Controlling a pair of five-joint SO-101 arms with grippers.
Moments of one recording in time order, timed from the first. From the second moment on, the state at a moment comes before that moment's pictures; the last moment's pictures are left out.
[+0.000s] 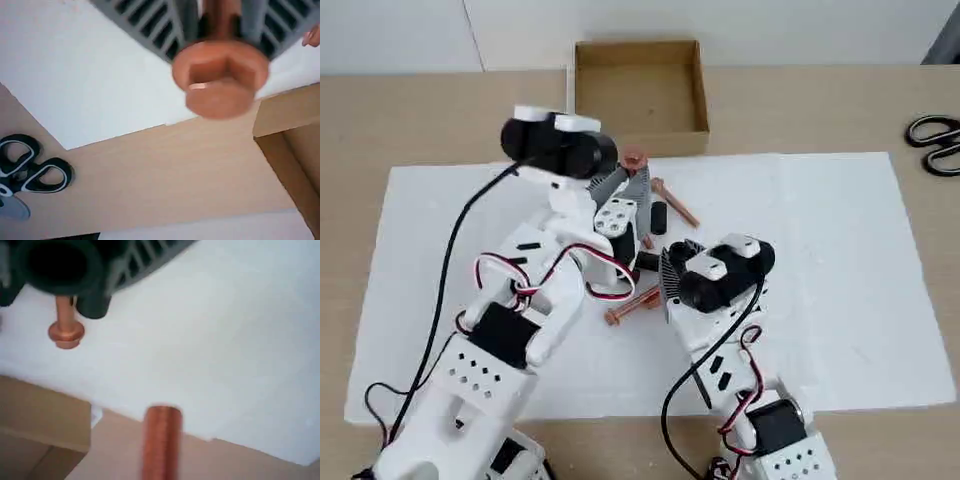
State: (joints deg) left arm 25.4 -46.1 45.1 28.8 18.7; right arm -25.3 -98.2 92.8 25.8 -3.6
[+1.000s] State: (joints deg) left arm 34.5 -46.1 51.0 22.1 18.9; right arm -25.4 -99.7 94.0 25.8 -7.4
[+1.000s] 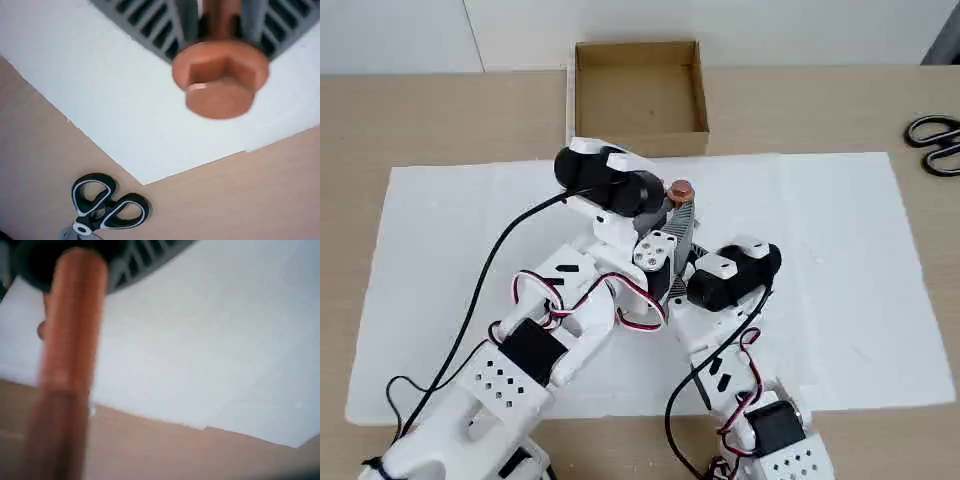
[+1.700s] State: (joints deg) left arm 34.8 -46.5 57.5 17.3 16.4; right arm -25.5 -99.7 94.1 25.8 -7.4
